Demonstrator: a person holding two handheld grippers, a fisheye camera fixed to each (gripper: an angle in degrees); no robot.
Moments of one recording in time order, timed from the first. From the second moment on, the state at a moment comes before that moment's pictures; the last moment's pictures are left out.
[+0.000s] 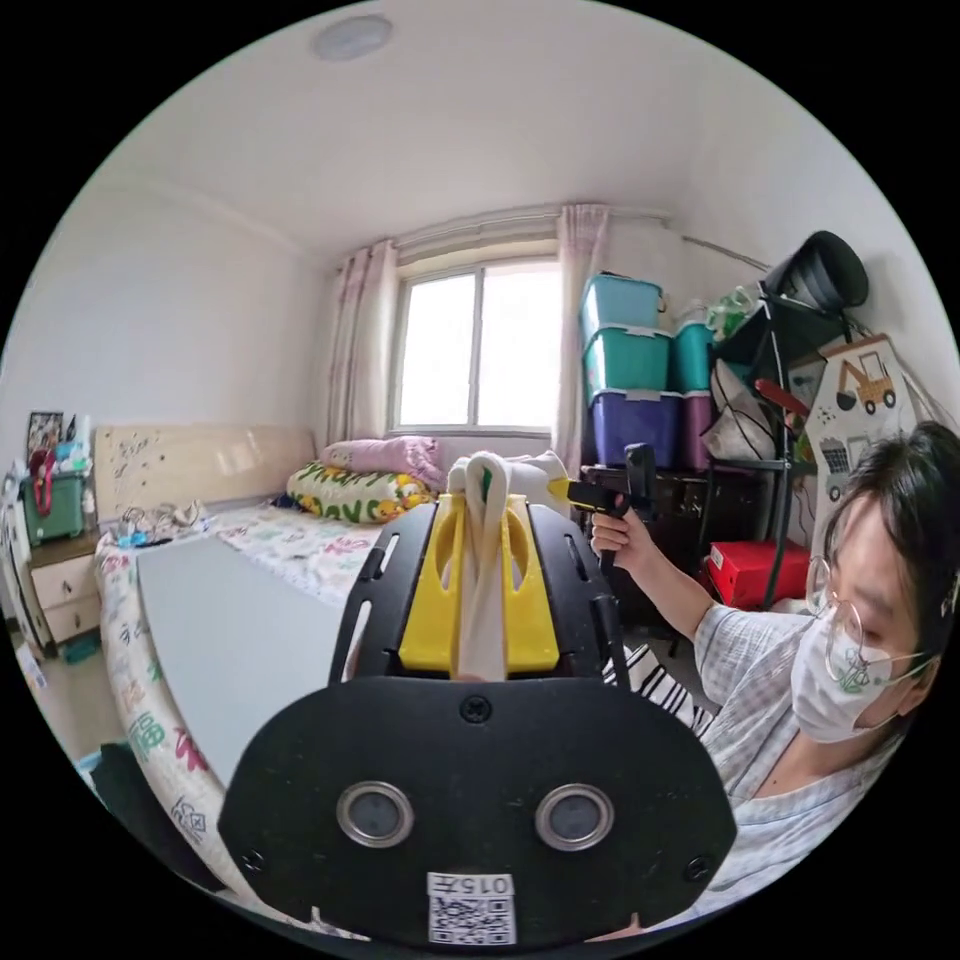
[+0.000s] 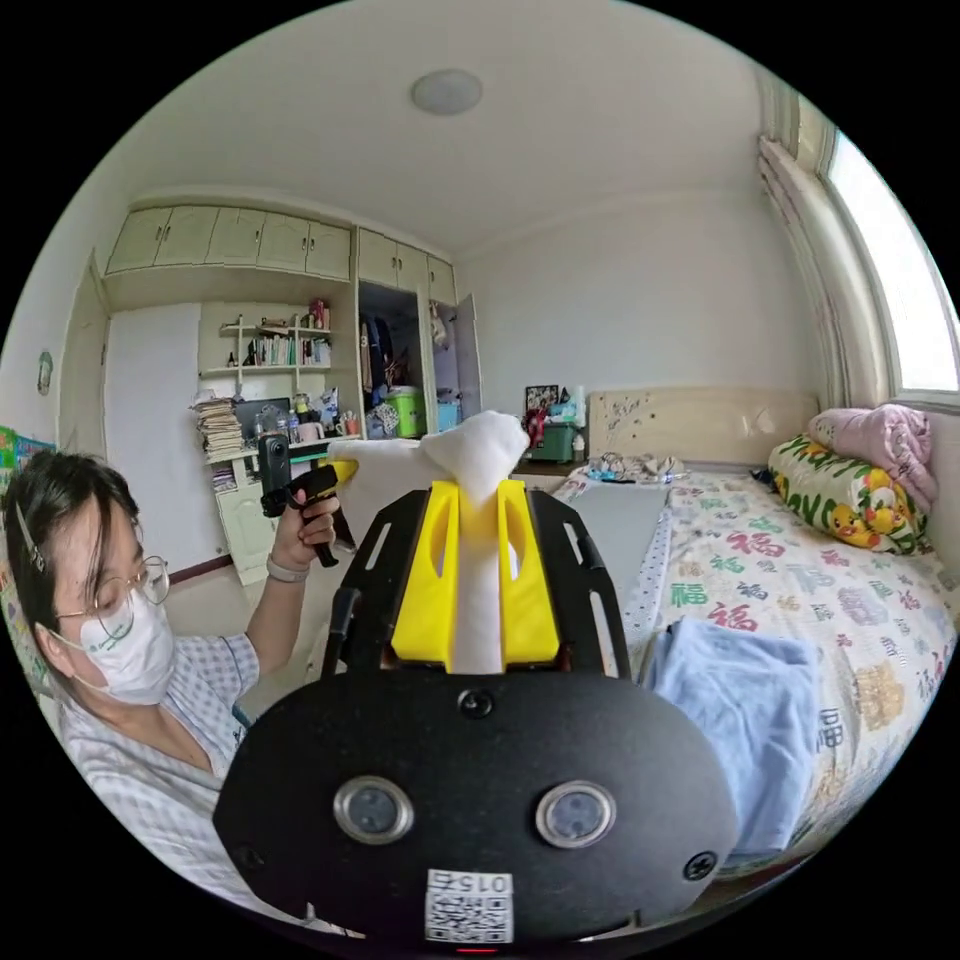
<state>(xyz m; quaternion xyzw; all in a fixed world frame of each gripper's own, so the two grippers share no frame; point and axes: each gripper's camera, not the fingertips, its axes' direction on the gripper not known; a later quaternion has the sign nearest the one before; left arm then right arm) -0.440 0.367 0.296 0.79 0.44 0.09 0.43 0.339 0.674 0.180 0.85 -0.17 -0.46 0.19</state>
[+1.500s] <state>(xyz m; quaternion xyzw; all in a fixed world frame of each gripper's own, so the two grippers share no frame) -0.618 -0.018 -0.007 0.55 0.47 0.07 0.68 0.384 0.235 -0.087 0.82 -0.25 -0.28 0.43</state>
